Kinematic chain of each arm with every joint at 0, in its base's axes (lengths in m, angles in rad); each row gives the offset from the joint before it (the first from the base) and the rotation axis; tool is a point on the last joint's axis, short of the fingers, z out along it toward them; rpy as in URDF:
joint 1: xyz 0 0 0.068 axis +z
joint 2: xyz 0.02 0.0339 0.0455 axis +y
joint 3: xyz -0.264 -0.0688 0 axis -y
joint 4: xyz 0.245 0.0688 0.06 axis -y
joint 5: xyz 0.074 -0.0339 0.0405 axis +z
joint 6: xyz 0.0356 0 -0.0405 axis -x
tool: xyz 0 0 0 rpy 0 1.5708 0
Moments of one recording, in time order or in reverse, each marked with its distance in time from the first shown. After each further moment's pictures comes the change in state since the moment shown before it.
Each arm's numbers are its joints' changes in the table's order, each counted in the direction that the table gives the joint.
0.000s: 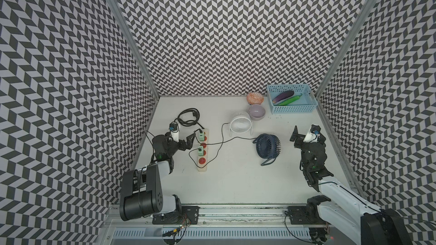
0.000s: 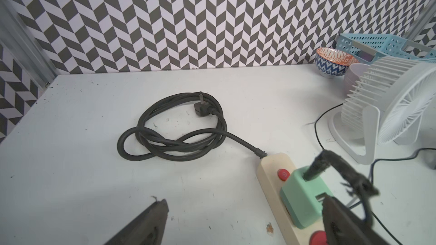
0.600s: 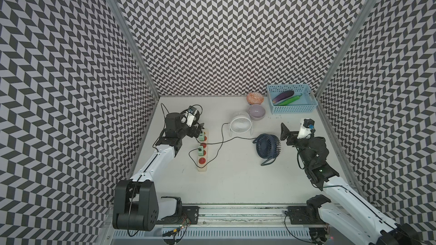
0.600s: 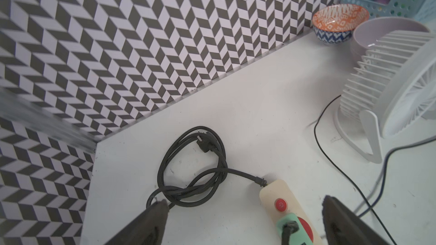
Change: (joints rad) left arm -0.231 -0.099 0.425 -0.675 0.342 -0.237; right arm 0.130 -0.128 0.169 -0.288 0.219 -0.075
